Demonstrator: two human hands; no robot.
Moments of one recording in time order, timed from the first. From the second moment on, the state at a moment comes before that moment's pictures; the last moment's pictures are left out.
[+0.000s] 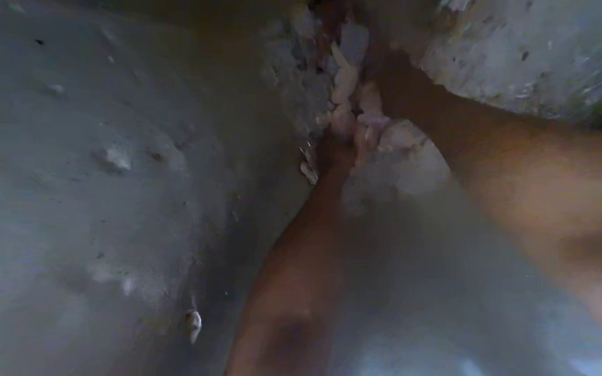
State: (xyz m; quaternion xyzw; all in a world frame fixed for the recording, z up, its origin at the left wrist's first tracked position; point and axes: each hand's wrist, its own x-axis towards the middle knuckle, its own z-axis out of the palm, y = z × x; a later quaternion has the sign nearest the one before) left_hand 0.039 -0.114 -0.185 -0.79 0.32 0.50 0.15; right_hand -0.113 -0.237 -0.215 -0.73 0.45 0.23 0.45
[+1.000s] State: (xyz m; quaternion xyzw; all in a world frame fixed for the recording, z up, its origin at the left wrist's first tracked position) left_hand -0.034 -0.055 0.146 -0.70 0.12 0.69 -0.14; right_hand -0.217 -0.204 0.043 -0.62 0.61 0.13 0.48
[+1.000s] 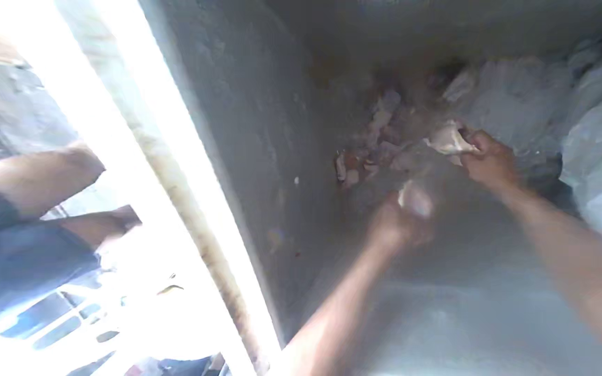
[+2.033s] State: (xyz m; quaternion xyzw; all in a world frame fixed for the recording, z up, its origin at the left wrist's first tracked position) left_hand 0.154 0.106 0.307 -0.91 0.26 0.18 -0.27; right_hand -0.127 -0.202 0.197 -0.56 0.64 0.03 0.53
